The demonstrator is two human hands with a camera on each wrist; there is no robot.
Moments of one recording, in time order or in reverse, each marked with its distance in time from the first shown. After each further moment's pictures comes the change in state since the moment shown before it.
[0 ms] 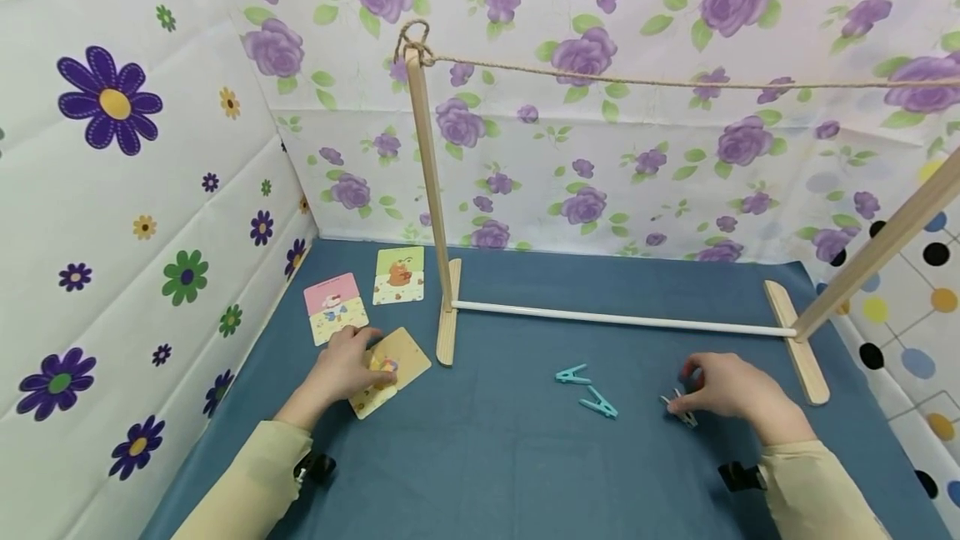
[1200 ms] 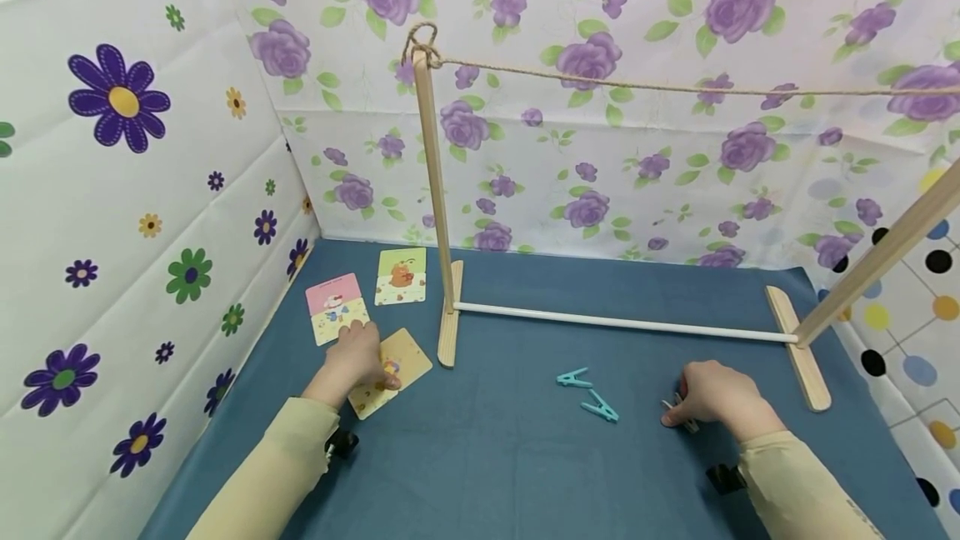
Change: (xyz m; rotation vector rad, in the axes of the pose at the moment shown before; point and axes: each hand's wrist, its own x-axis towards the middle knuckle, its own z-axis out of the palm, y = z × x) left_hand 0.020 0.021 -0.002 0.148 -0.085 -0.175; right_hand 0.009 -0.021 0.015 -0.154 -0.043 0.105
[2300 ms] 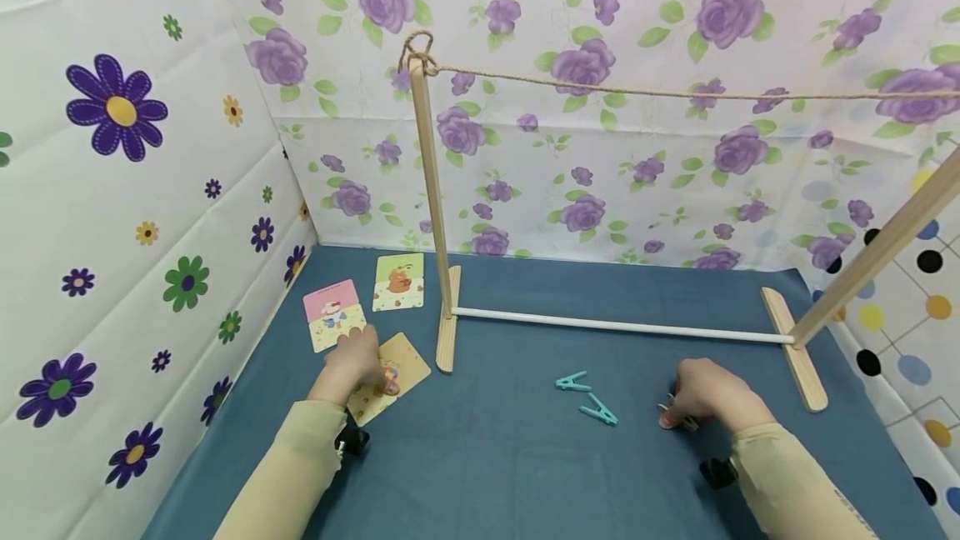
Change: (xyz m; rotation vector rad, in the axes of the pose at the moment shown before) left_hand 0.007 0.004 -0.005 -0.055 -0.073 -0.069; right_hand 0.009 0.000 0.003 0.103 -0.026 0.003
